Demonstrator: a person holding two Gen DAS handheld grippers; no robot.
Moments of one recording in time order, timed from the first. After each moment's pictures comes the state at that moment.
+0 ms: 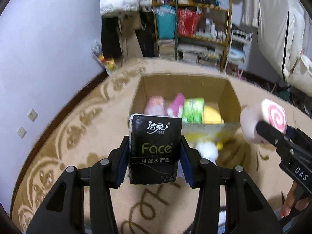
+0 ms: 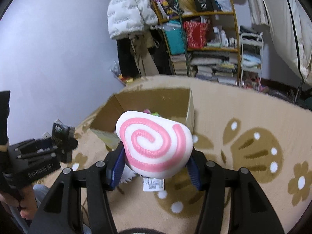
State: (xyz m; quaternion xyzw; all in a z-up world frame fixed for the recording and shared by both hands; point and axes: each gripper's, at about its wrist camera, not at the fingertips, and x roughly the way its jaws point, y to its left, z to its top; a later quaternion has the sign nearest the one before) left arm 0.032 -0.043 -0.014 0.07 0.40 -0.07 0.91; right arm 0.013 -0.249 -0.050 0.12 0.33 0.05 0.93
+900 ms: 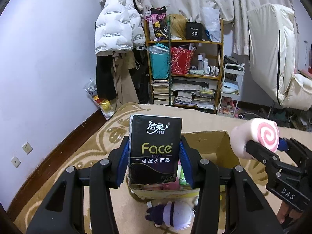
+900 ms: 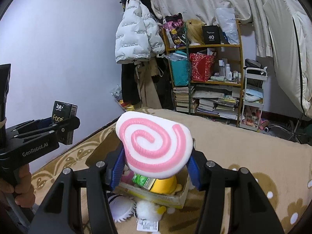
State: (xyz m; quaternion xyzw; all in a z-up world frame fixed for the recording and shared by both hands) left arm 0.093 -0.059 0.024 0.07 0.28 -0.11 0.95; right arm 0.059 -0.243 -0.028 0.08 0.24 0.05 0.97
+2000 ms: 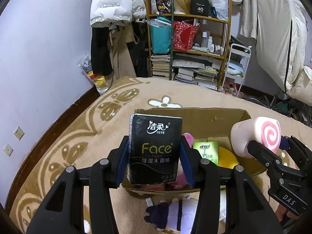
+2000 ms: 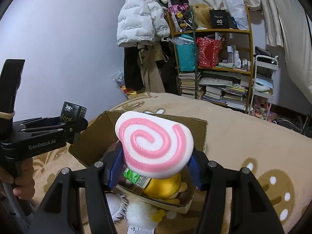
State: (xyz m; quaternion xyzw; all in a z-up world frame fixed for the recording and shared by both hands) left arm 0.142 -0.056 -0.046 0.06 0.36 -0.11 0.92; right arm 0.101 -0.233 -0.087 0.07 0.28 0.08 0.95
